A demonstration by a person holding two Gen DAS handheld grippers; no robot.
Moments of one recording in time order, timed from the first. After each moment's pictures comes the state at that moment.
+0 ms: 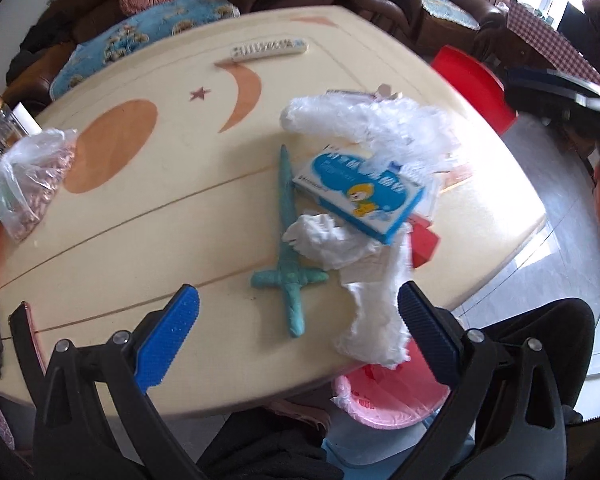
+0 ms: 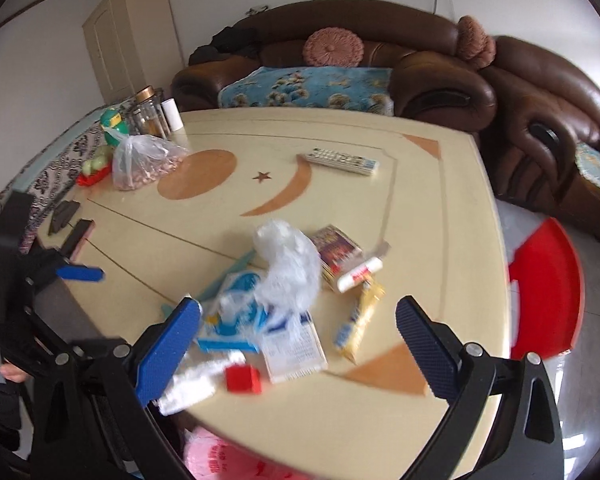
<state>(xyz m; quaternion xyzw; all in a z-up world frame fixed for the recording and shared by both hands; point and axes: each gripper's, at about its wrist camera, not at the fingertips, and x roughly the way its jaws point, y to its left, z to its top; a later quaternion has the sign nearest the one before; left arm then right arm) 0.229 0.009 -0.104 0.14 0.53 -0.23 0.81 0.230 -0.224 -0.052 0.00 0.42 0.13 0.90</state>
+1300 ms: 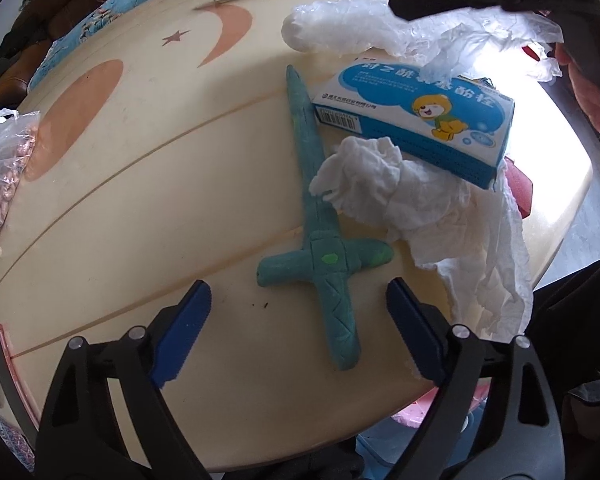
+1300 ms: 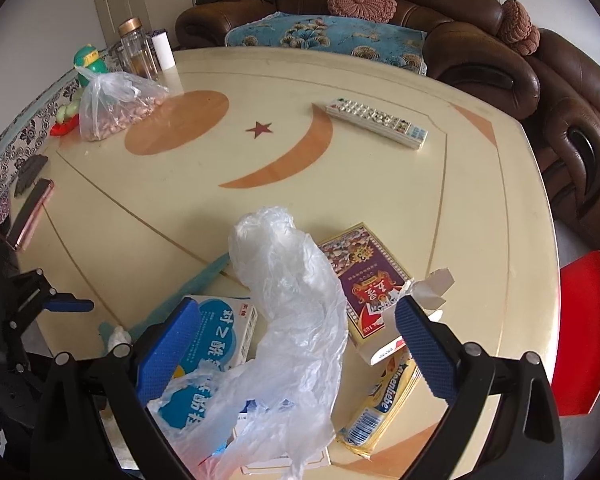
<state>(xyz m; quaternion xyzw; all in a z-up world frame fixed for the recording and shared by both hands) 0.262 0.007 -0.193 0.18 0.55 -0.24 0.78 0.330 -0.175 -0.141 -0.07 0.49 0.14 0.86</state>
